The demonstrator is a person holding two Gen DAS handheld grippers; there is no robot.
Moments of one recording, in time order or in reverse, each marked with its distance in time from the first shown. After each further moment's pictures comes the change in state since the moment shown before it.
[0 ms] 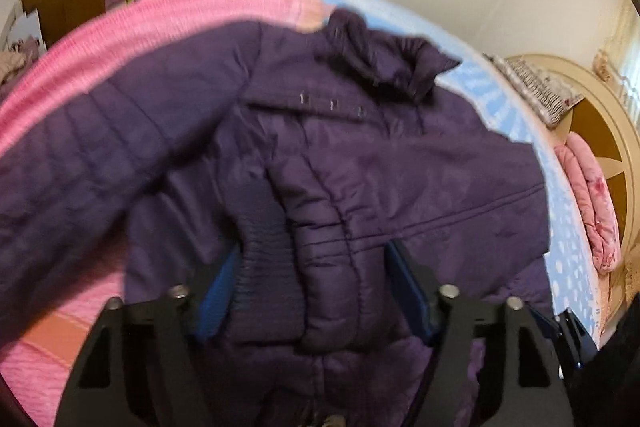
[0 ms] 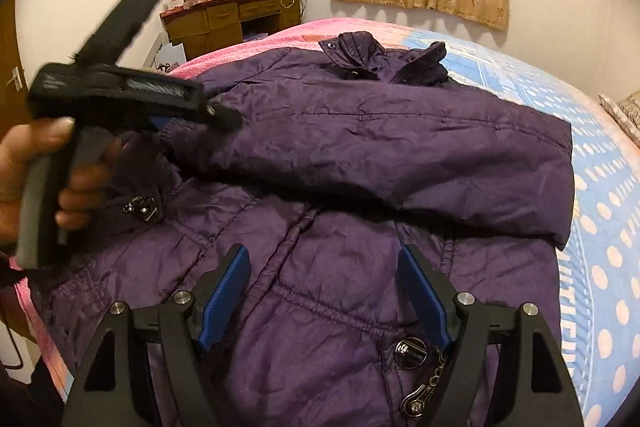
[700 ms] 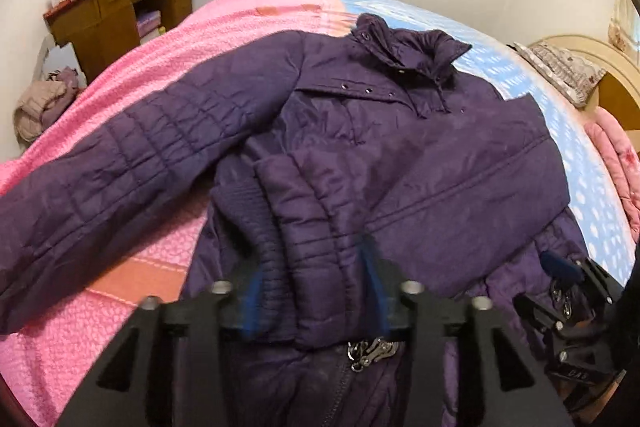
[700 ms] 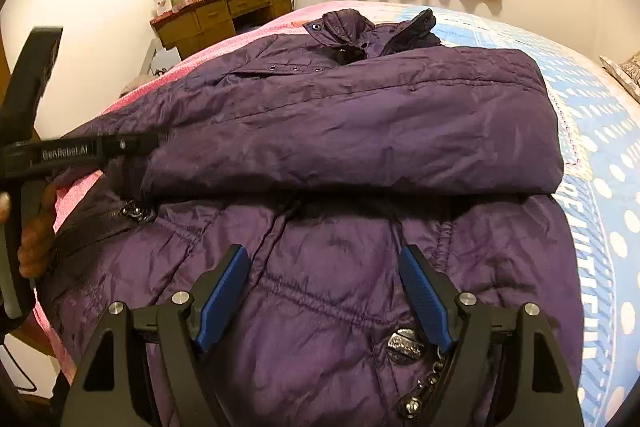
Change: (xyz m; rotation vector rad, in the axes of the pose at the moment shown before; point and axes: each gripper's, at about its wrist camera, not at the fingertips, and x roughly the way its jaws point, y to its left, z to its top) left arm -0.057 0.010 -0.043 0.077 -0.086 0.213; right arm 0.010 -0.019 -0.001 0.082 0.064 0.041
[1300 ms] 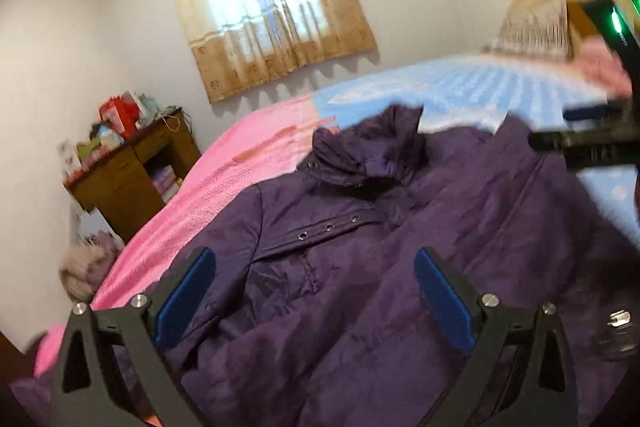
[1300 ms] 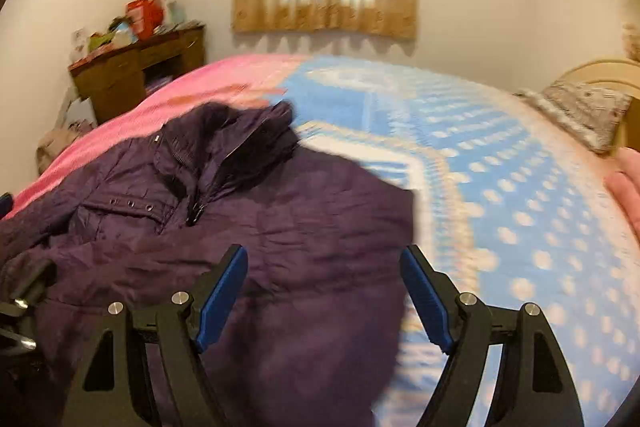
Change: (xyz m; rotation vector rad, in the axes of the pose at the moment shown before) left arm 0.024 -0.106 0.039 0.405 -0.386 0.218; right arm 0.035 -0.103 0.121 0.064 -0.148 -0.289
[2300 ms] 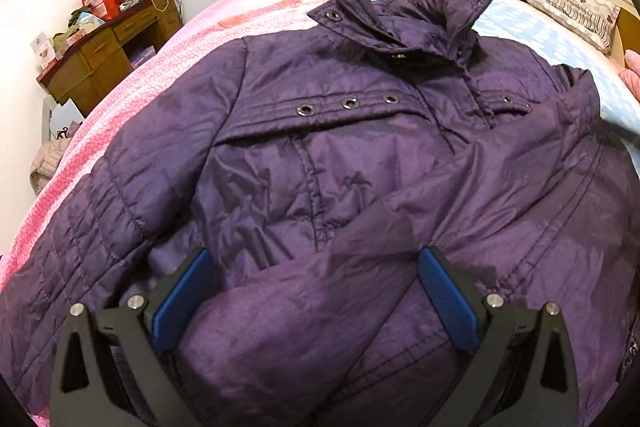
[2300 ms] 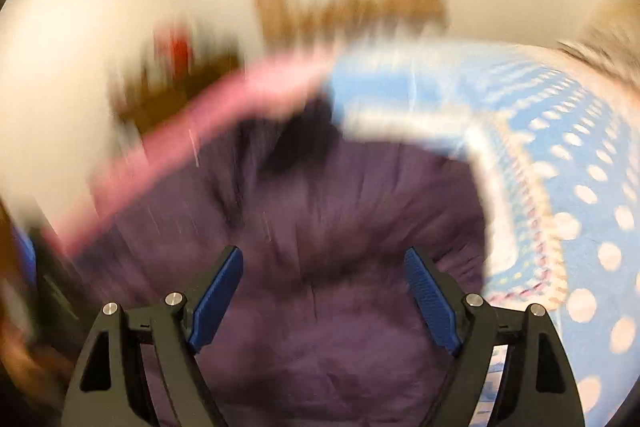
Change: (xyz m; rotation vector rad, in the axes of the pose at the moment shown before) left arm 0.080 0.026 -0.032 -0.197 0.392 -0.105; right arm 0.002 -0.047 -0.016 0.281 -0.123 0.259
